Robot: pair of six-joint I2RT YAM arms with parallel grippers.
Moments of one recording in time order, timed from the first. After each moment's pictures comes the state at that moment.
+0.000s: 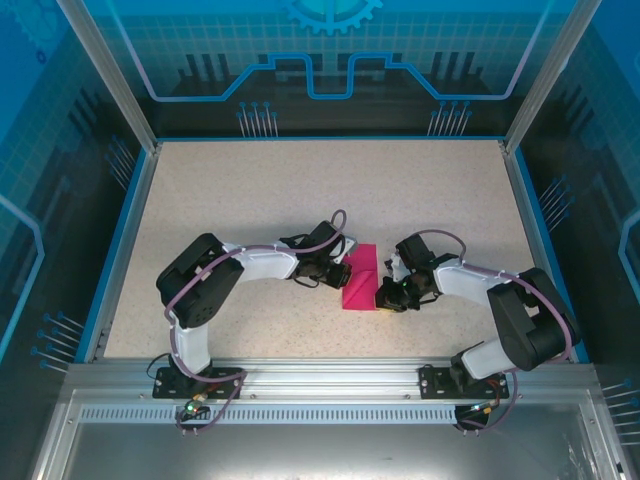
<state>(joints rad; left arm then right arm) -0.74 1.89 1.05 -0.18 0.26 -0.33 0.41 1.46 0.60 -0.46 -0.50 0.53</state>
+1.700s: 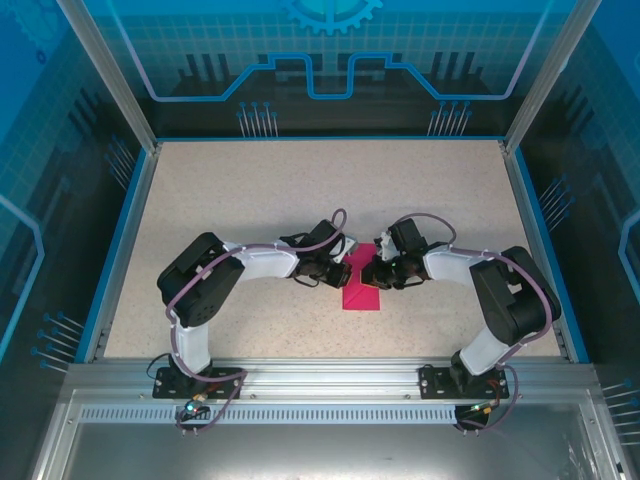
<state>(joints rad) -0.74 1.90 1.07 -0.20 0.28 -0.32 0.41 1.62 0.71 -0.23 -0.55 0.59</state>
